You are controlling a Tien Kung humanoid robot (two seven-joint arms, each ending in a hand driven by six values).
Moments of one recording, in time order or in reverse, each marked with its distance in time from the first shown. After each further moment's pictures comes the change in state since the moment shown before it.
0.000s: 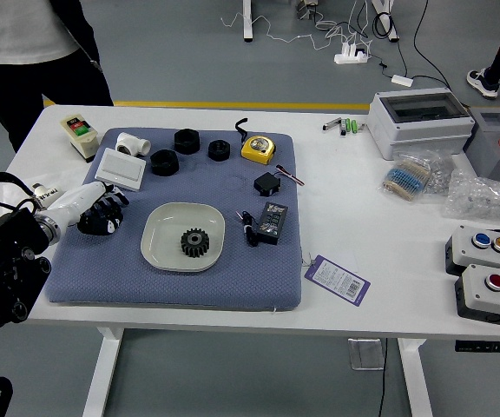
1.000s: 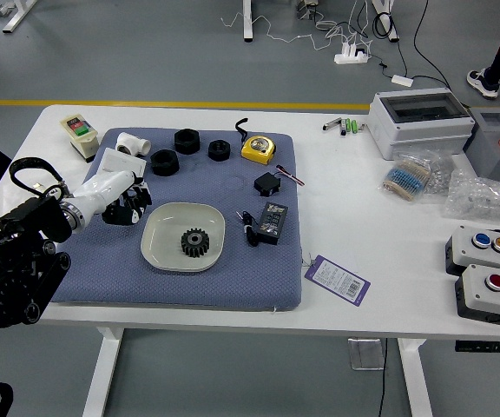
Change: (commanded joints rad) left arm 0.008 0.010 0.149 -0.214 0.000 0.009 0.022; right arm -0.007 0.000 0.003 0.001 0.000 -0.001 0.001
